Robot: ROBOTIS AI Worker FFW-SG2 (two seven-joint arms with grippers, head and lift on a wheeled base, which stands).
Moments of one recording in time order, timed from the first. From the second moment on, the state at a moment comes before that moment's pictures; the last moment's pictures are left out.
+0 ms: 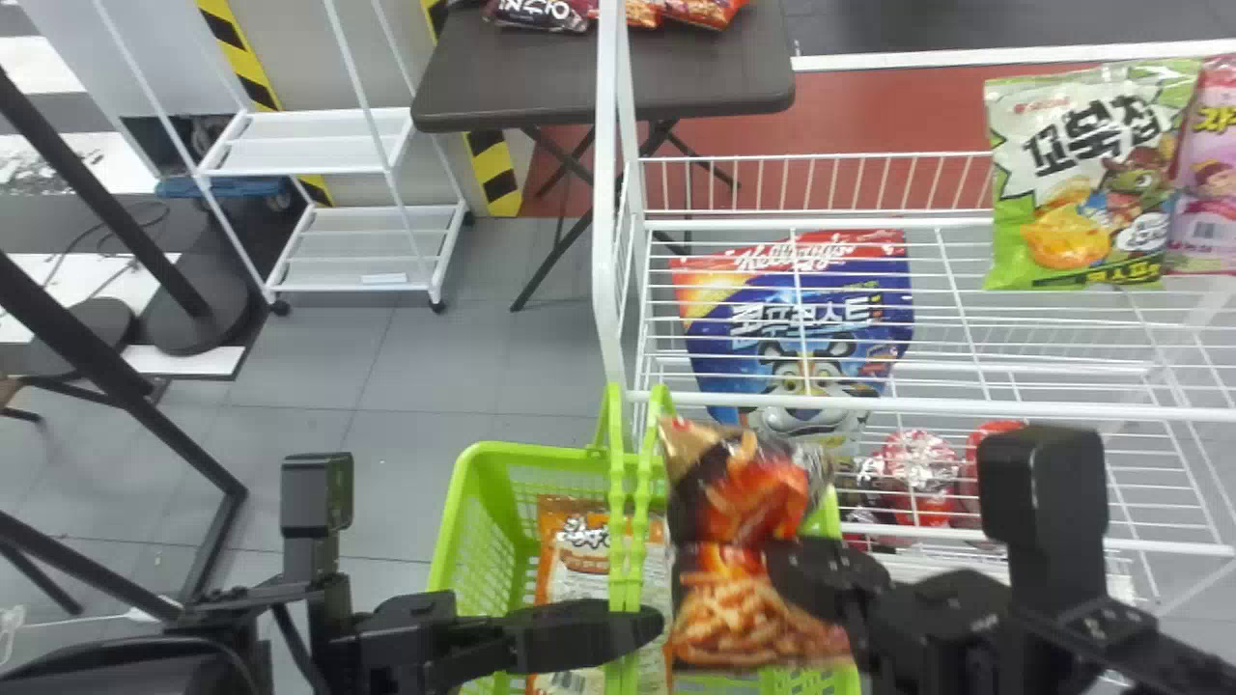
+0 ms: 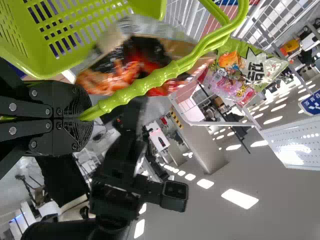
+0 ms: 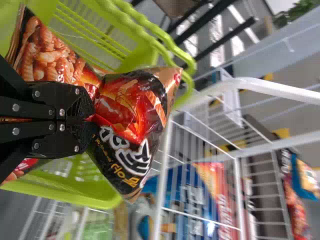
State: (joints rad) left arm 0.42 0.04 0.27 -2.20 0.04 1.20 -1.57; right arm 0.52 -0.20 0.23 -2.50 -0.41 1.13 0.04
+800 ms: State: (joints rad) left arm 0.42 0.02 0.26 -2.19 0.02 1.20 -1.57; right arm 0.45 -0.20 0.10 -2.42 -0.47 1.08 0.15
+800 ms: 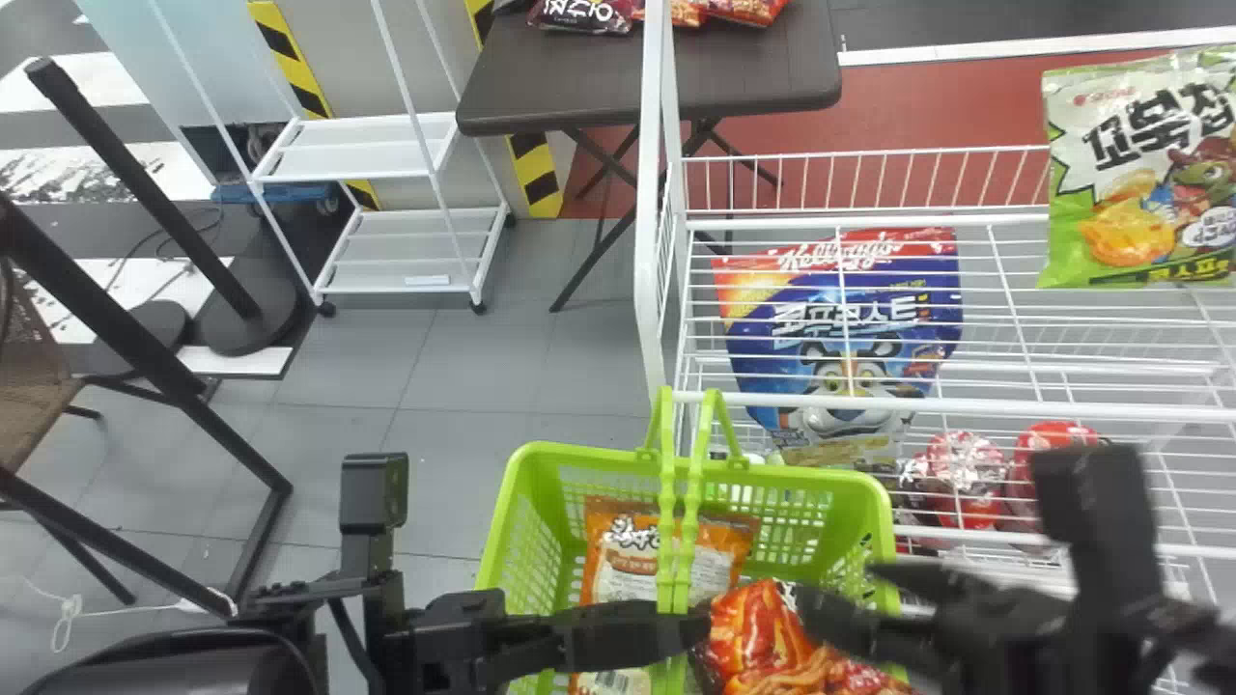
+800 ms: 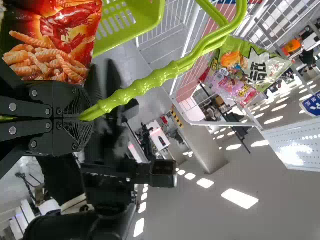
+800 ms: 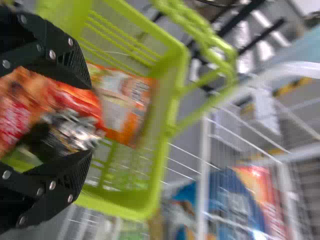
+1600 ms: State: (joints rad) left arm 0.45 0.03 0.27 -2.20 0.04 1.20 -1.57; right arm -0.18 -0.17 -0.08 -1.54 -0.14 0.40 0.13
